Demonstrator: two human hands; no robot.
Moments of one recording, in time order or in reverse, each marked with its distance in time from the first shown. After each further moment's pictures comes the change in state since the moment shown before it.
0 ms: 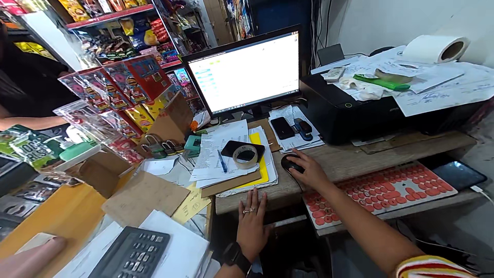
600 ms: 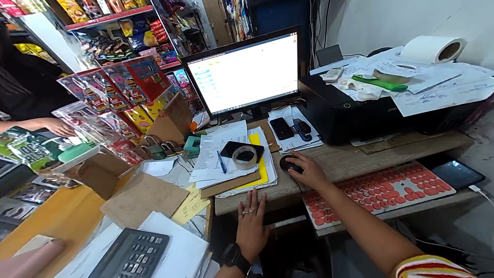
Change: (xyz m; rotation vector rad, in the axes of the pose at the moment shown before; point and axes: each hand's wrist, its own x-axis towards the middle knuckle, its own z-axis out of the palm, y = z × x) left_hand 0.001 0.000 0.000 0.006 -0.001 0.002; right_hand 0.001 0.002 0.001 0.025 -0.009 -0.026
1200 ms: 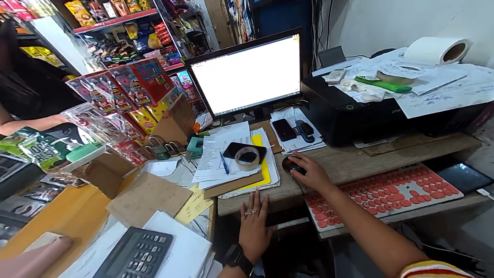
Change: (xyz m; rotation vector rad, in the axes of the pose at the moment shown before) left_hand 0.000 0.000 0.001 -0.008 -0.012 -0.007; right_hand -0.001 0.004 0.003 -0.021 0.046 -0.033
